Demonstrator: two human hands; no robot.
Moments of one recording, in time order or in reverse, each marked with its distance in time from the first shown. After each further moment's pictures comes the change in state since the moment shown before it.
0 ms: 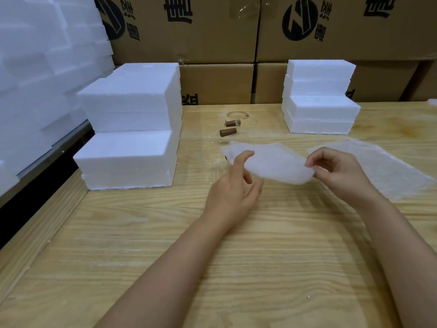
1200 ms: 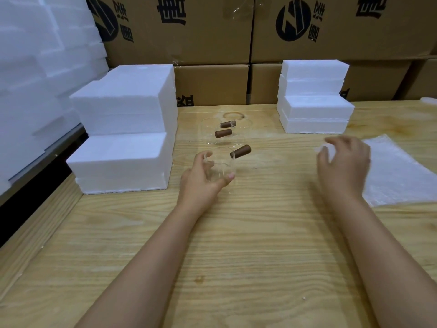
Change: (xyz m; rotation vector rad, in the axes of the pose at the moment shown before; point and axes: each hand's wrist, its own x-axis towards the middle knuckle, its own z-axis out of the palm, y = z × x) left_hand 0.015 -0.040 -0.024 -0.243 0.045 -0.418; right_hand 0.007 0.004 0.012 -0.638 0.564 0.120
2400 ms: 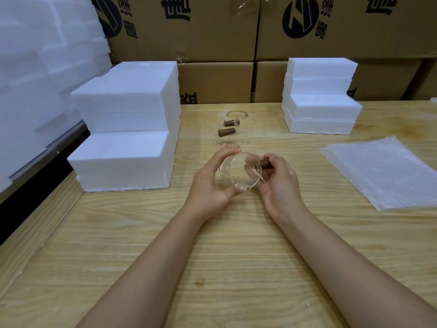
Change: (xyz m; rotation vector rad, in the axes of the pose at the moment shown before) left_hand -0.009 0.010 0.005 -0.121 -0.052 0.429; right_hand -0.054 -0.091 0.038 1.558 -0.436 0.702
